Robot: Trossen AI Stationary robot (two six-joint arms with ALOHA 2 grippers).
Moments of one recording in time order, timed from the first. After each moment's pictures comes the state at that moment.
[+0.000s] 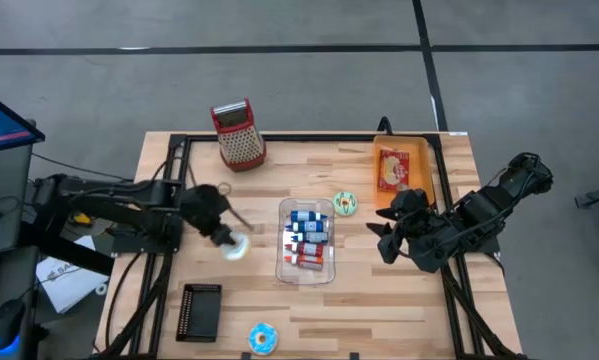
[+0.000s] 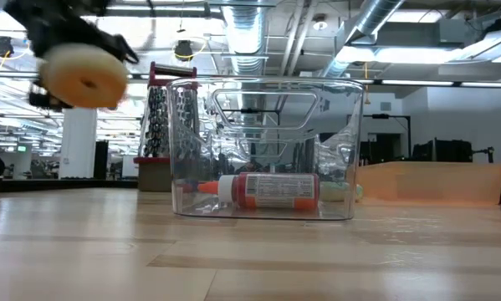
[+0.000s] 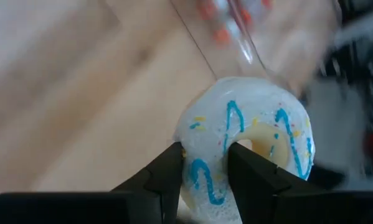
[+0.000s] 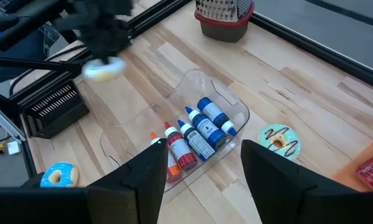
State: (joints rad) left arm 0.01 0.88 0.60 -0.61 0.29 -0.95; right arm 0.62 1.33 1.56 -1.27 0.79 1.14
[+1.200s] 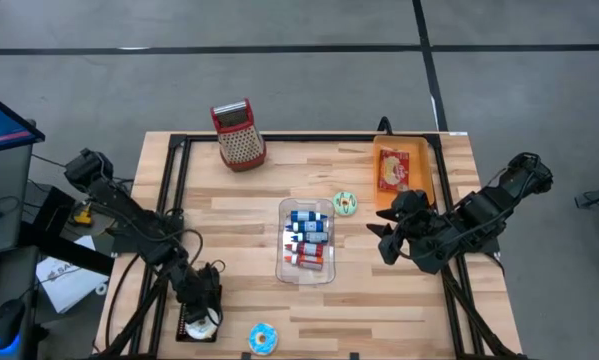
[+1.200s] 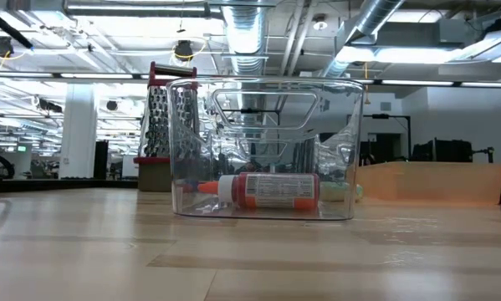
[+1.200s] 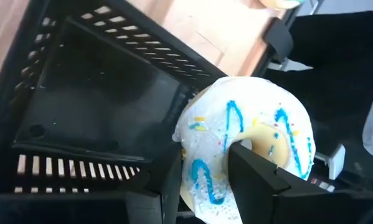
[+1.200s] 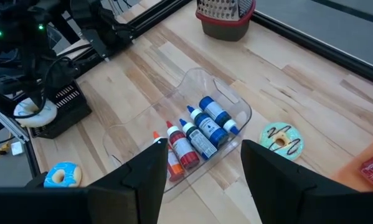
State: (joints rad) left arm -0.80 1.20 0.60 -0.35 0.25 -1.40; right arm 0.63 1.33 1.56 -1.27 0.79 1.16
